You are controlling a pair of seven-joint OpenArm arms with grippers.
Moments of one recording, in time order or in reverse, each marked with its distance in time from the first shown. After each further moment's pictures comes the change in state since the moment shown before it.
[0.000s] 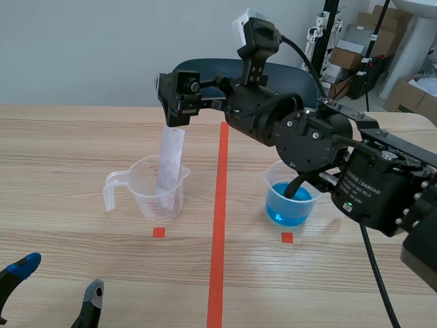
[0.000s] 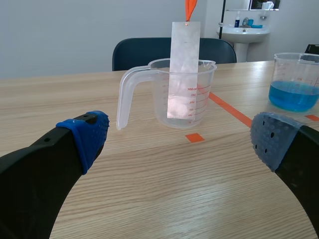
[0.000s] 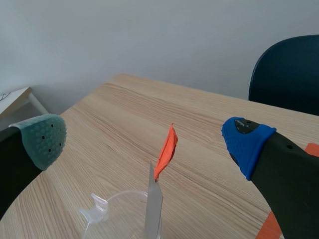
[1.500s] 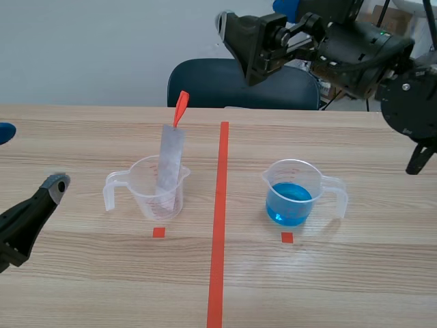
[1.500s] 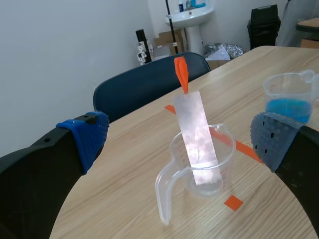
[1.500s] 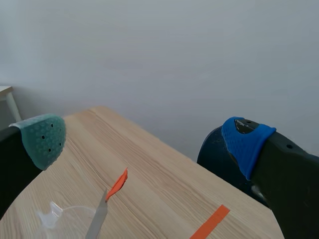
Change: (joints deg) left arm 7.6 -32.5 -0.2 44.9 -18.2 -2.0 32.7; right arm 0.0 24.7 0.4 17.6 0.0 1.2 12.0
